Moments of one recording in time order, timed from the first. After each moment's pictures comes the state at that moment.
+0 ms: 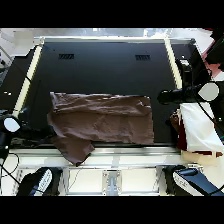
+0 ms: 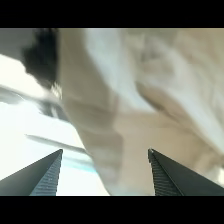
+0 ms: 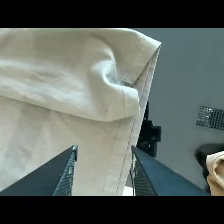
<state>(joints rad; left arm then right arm) 0.25 -0.75 0.55 1.35 -1.33 -1.70 0.12 -0.97 1.13 -1.41 1.20 1.52</state>
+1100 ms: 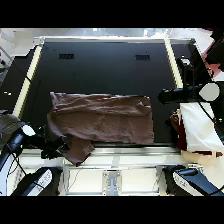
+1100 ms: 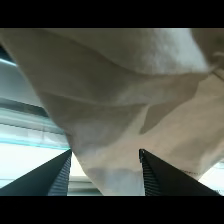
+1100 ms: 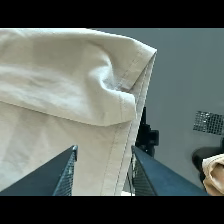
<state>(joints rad) 0.25 -0.94 0.34 1.19 -1.28 -1.69 0.12 -0.97 1.13 -1.42 1.18 1.53</state>
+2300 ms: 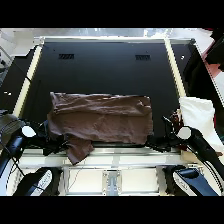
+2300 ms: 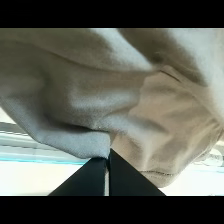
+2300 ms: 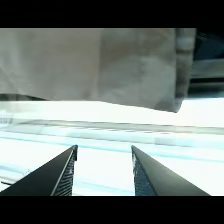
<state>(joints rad) 0.19 -0.84 0.34 1.15 -1.23 -1.67 0.12 -0.78 0.36 -1.08 1.16 1.77</state>
